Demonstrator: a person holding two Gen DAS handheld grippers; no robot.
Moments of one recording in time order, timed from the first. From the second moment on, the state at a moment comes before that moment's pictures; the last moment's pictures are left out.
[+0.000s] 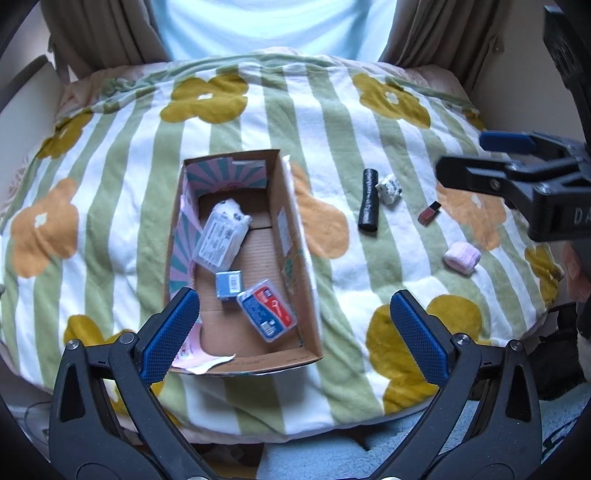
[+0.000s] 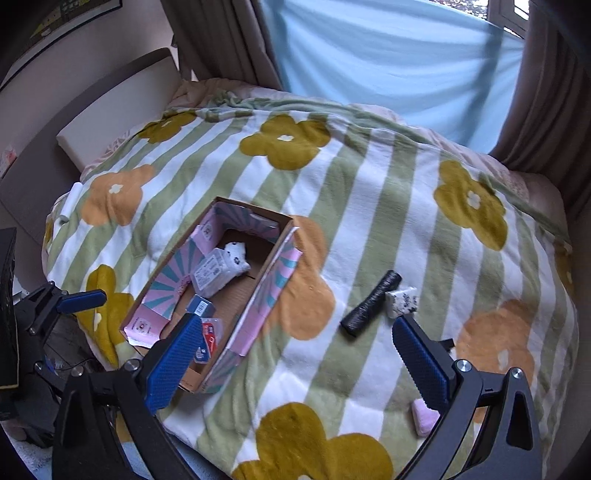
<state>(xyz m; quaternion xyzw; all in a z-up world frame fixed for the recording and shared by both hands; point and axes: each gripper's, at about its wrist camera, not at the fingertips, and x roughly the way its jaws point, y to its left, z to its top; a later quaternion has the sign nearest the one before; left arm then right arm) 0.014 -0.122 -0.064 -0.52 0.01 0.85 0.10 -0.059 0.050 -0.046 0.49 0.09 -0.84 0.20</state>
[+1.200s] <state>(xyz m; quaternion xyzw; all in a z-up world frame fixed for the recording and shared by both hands) -0.132 0.125 -0.165 -0.47 0.22 0.84 0.18 -0.116 0.256 -0.160 0.47 0.11 -0.87 0.13</state>
